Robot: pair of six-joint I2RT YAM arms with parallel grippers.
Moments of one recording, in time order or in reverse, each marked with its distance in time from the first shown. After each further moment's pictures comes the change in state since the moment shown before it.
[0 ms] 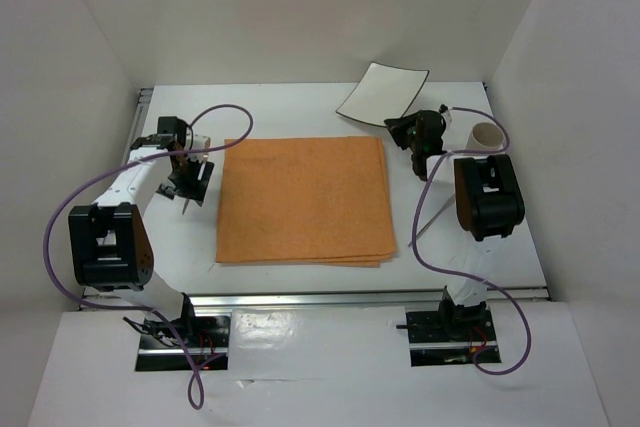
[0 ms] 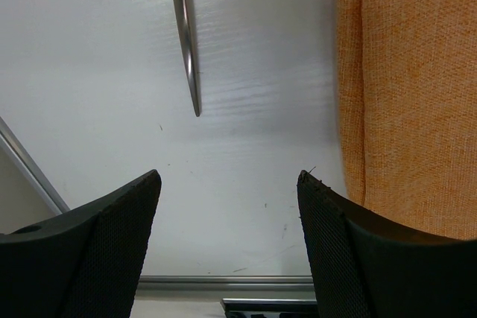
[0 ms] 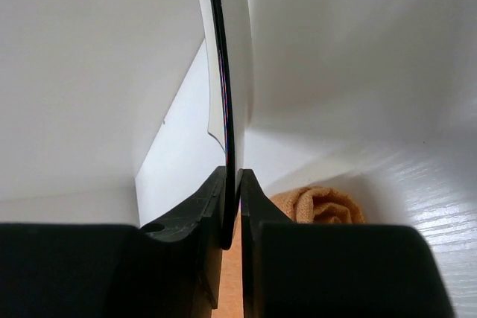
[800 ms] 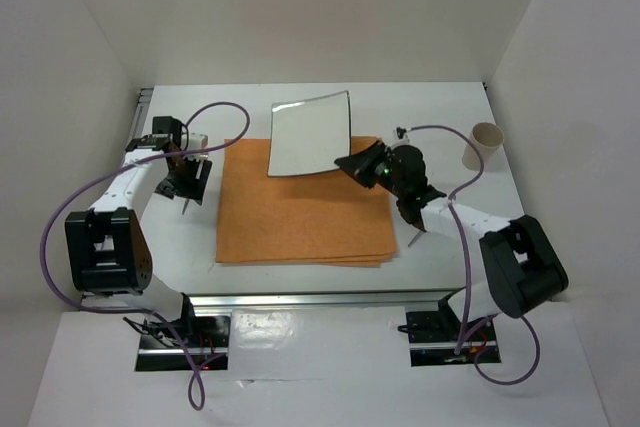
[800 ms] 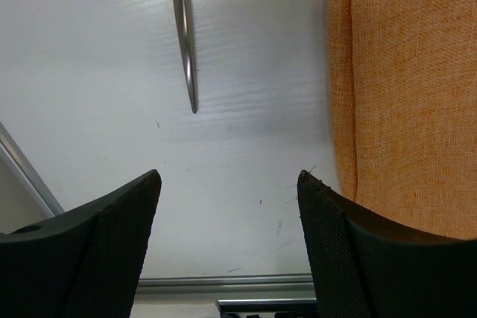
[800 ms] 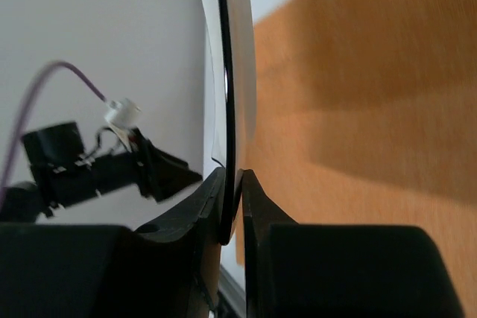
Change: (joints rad) left arm 0.019 -0.024 -0.008 0.000 0.040 0.000; right arm 0.325 -0.512 -0.325 -0.100 -0.167 0.007
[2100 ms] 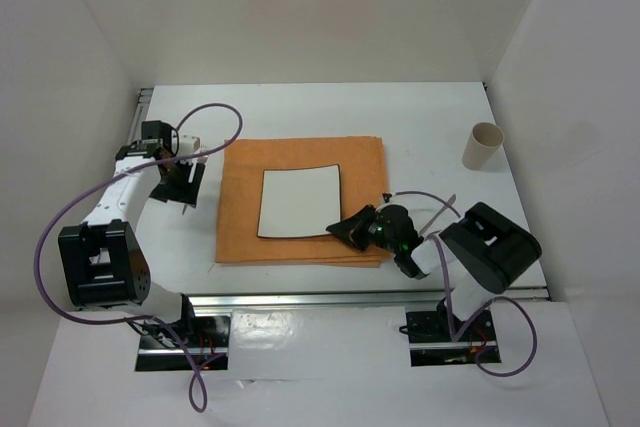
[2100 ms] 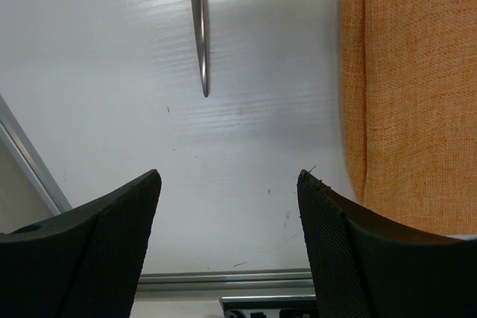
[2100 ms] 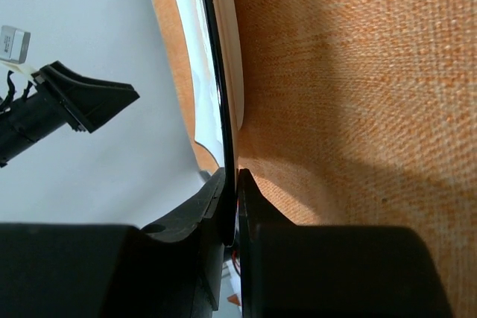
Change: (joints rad) left arm 0.046 -0.080 -0.043 0.003 0.025 0.030; right arm 0.206 0.202 -0.478 0.510 -0.028 0.317
